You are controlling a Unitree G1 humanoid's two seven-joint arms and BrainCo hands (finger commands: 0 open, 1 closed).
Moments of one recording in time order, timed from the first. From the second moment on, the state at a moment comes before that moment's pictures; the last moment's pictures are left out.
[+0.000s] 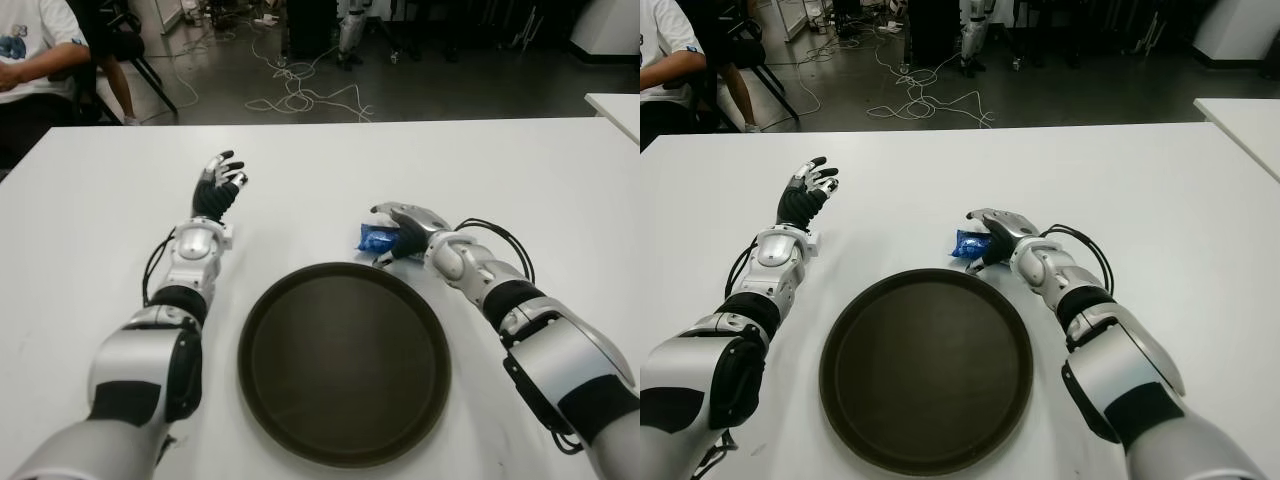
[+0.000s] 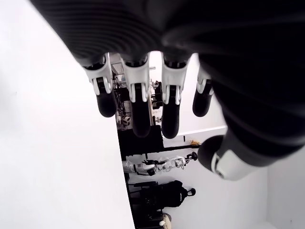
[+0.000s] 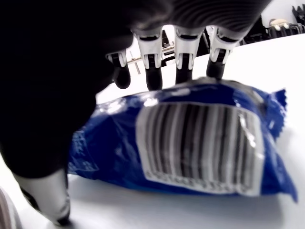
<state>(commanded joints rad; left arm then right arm) -0.85 0.11 0.17 1.32 0.06 -0.41 0.04 -0.87 -0.17 0.54 1.33 -0.68 -0.34 -0.11</state>
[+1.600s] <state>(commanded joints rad) -0.85 0.11 0.18 1.31 0.05 -0.41 0.04 -0.89 -0.19 0.62 1.35 -0.70 -0.18 -0.08</state>
